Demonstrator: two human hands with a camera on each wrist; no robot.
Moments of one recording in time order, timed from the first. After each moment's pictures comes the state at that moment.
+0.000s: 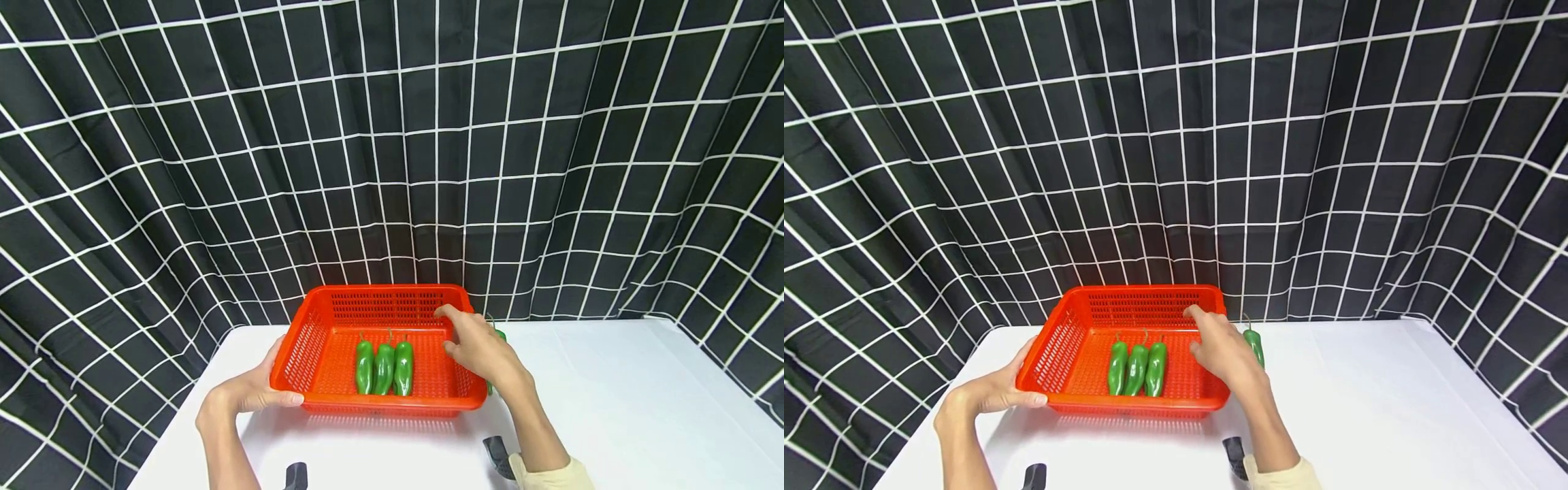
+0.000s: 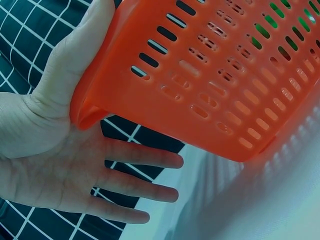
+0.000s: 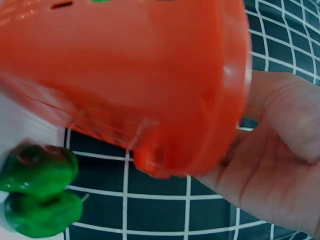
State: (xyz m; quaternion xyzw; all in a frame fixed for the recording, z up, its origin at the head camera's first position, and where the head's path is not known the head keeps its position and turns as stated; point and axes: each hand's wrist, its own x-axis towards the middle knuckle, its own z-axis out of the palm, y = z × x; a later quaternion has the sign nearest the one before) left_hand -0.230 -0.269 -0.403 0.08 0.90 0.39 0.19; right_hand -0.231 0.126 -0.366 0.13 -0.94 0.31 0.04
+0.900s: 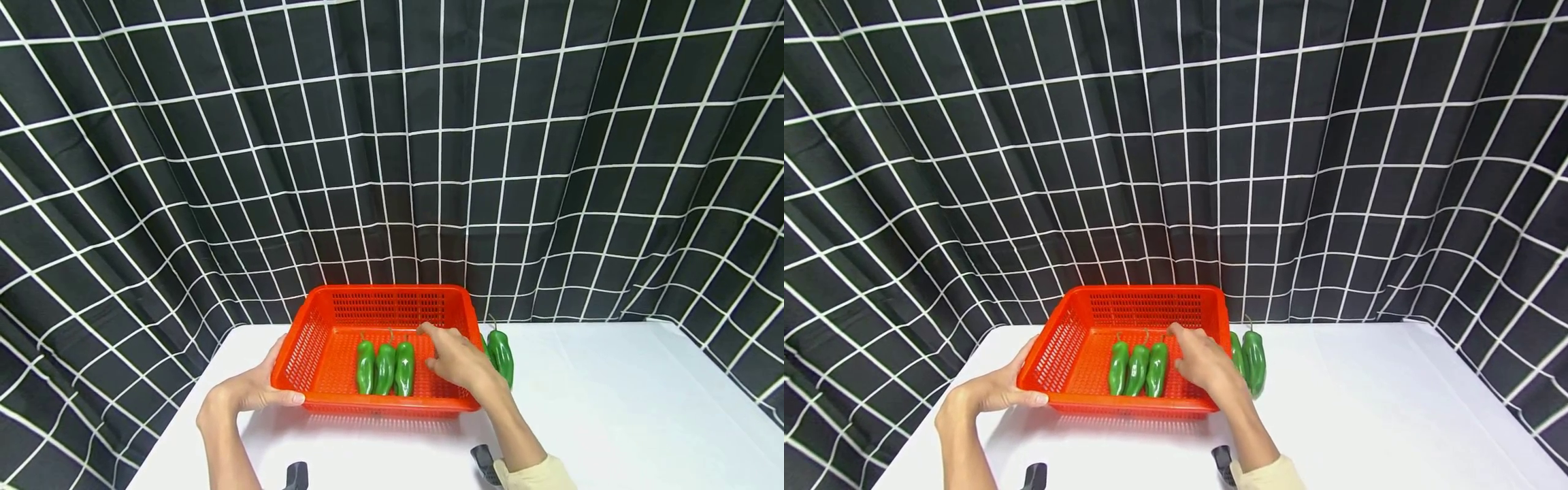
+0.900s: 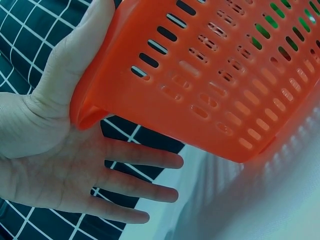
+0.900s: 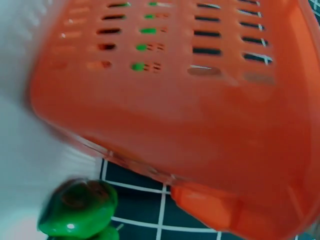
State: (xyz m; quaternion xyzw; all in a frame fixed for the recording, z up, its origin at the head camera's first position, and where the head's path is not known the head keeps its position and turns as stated) left_hand -0.231 -0.271 -0.404 0.08 0.90 0.38 0.18; right_hand -0.242 0.096 -0.396 0.16 -0.94 0.30 0.00
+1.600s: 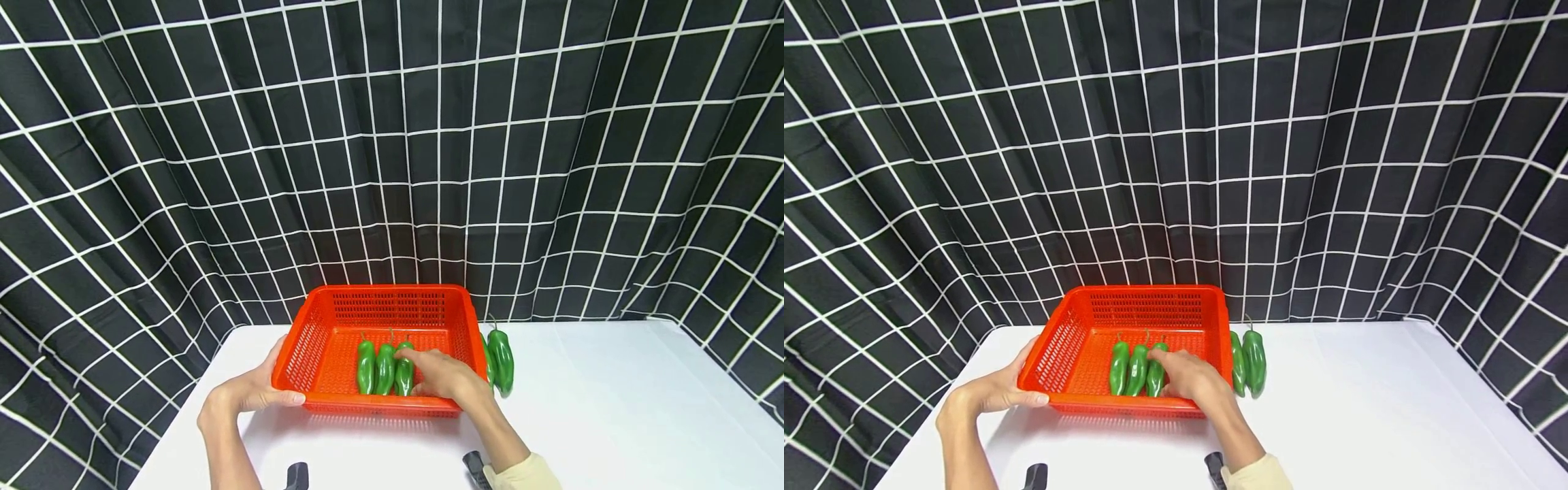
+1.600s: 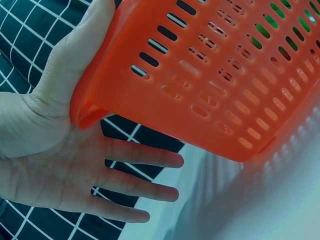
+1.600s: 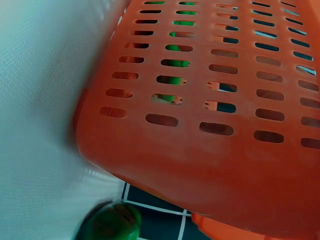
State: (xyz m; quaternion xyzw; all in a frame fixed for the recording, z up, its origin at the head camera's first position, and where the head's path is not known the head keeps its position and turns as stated) left_hand -0.230 -0.270 -0.402 0.09 0.91 0.37 0.18; right_hand -0.241 0.082 -0.417 0.21 -0.94 0.25 -0.11
